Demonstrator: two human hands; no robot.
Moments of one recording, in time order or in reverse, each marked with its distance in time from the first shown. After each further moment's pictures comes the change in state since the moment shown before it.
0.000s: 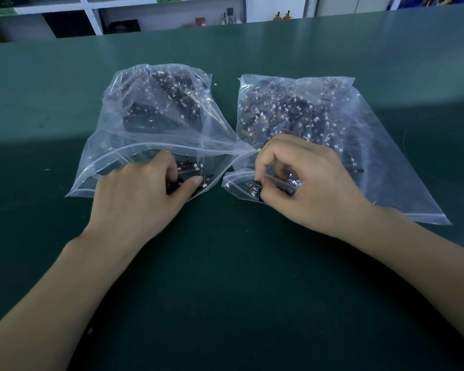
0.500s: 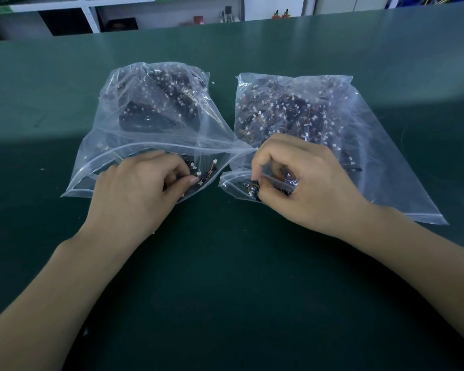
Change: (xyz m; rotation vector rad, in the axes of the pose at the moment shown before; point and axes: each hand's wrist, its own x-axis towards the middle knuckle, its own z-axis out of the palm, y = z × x) left_hand 0.003 -0.002 -0.002 -0.103 0.059 0.141; right_hand 0.000 0.001 -0.001 -0.022 -0.026 0.005
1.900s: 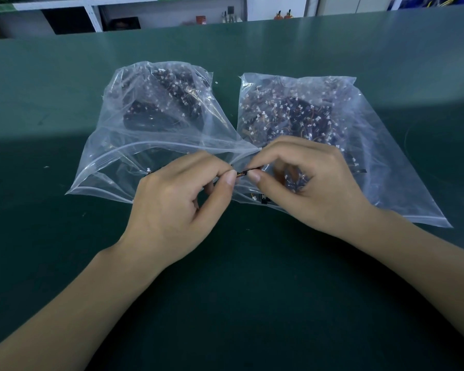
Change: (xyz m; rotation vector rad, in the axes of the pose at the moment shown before) left_hand -0.012 0.046 0.000 -0.448 0.118 0.204; right_hand -0.001 -0.001 0.004 0.150 0.045 0.021
